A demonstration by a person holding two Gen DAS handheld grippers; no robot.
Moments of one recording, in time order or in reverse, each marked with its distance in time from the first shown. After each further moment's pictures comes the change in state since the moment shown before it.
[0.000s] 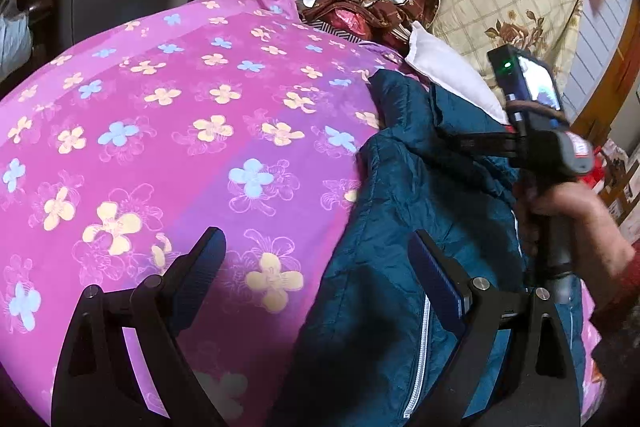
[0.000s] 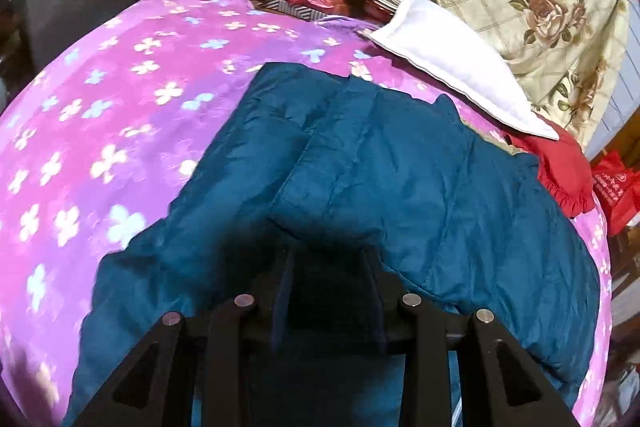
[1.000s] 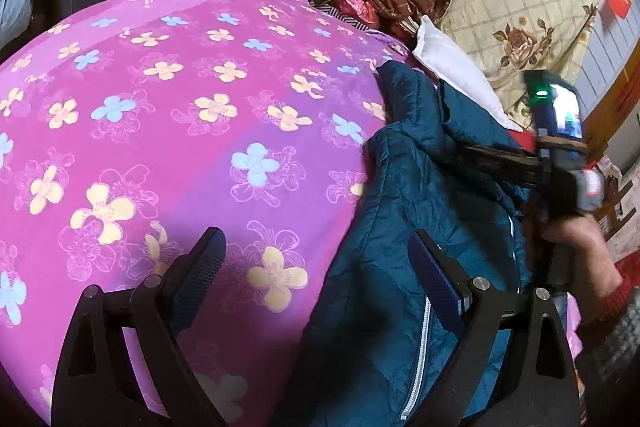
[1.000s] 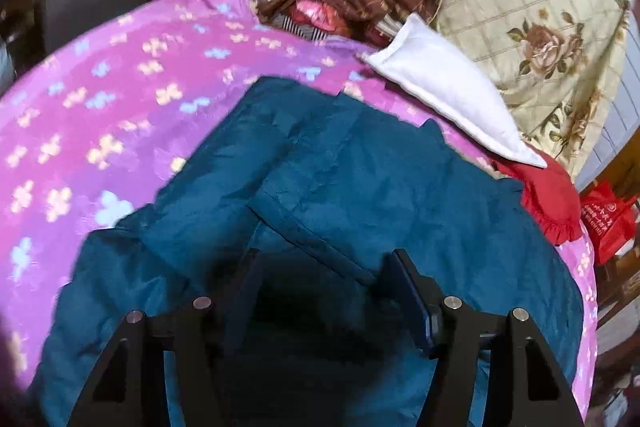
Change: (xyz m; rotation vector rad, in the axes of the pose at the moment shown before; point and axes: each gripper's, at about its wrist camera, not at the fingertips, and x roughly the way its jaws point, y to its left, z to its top) left arm 0.012 0.013 0.004 -0.074 0.065 -0.038; right arm 0.001 0.000 -0.007 -0.095 -0.073 -0.053
